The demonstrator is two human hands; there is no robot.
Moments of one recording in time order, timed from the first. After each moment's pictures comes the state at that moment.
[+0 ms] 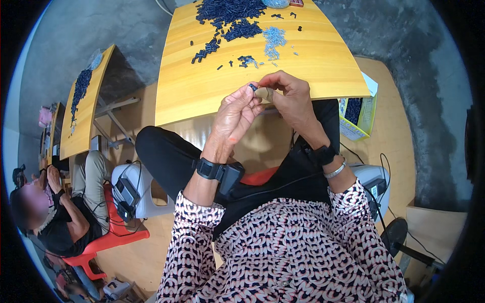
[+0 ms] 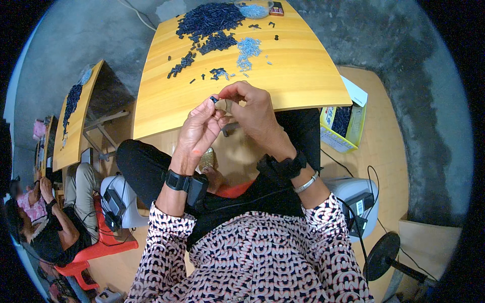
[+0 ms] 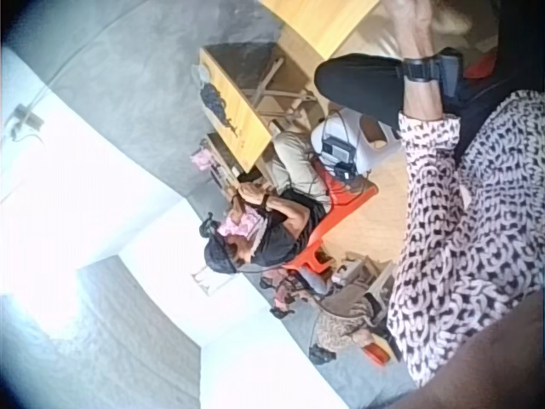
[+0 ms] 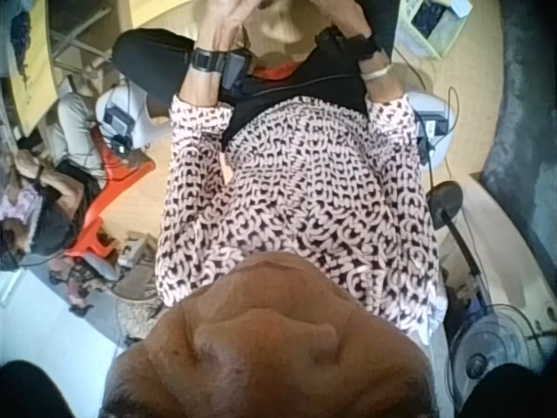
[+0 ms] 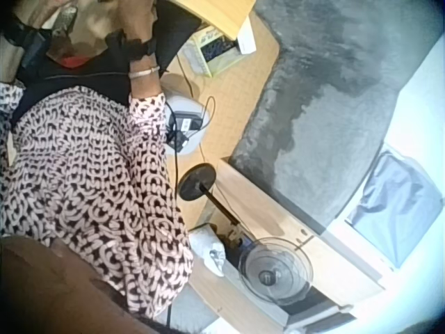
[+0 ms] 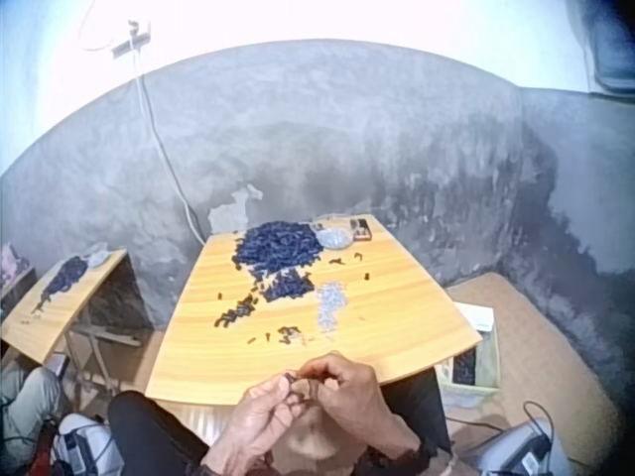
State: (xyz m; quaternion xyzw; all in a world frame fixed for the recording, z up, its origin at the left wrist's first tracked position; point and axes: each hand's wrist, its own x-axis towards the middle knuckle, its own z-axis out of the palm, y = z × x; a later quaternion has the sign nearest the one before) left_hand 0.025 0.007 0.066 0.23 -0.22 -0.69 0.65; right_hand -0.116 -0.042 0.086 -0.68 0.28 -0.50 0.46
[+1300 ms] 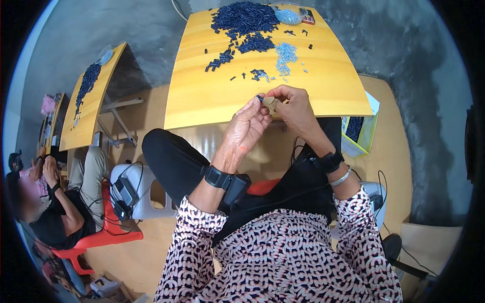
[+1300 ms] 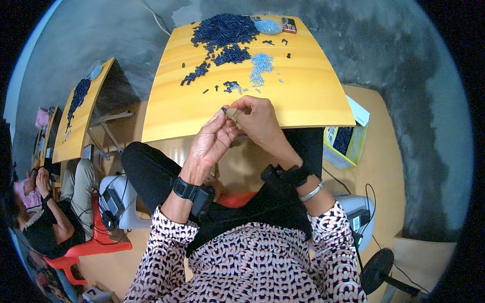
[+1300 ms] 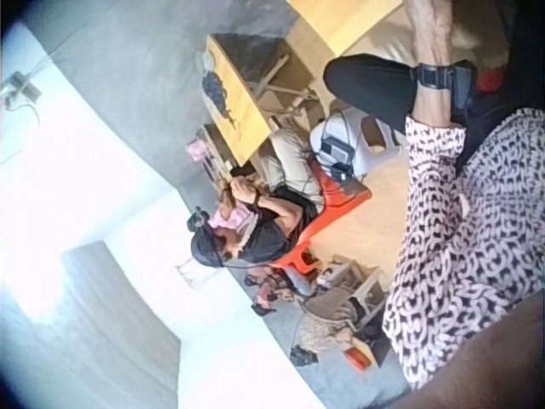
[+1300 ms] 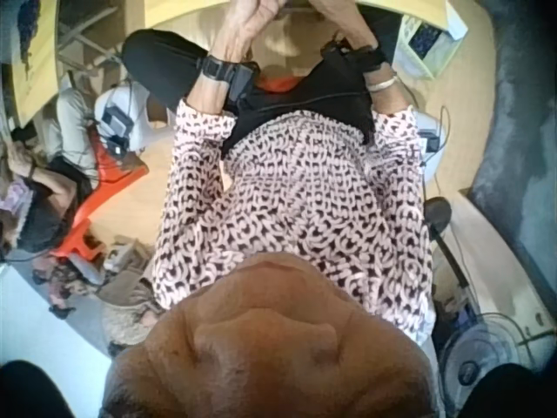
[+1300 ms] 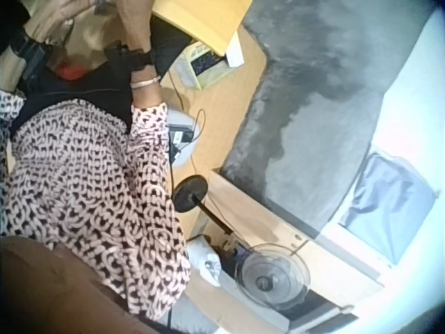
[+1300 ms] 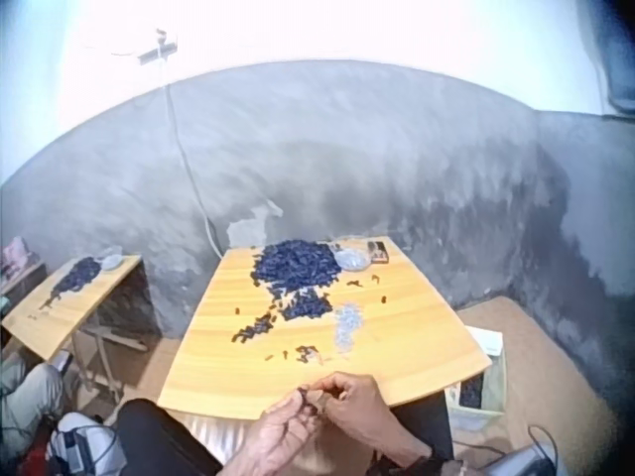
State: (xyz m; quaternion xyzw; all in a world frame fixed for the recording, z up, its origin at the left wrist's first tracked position) left_hand 0.022 0.005 0.064 0.22 -0.13 -0.69 0.68; right_hand -0.104 -0.052 0.094 -0.66 0.32 -0.40 0.54
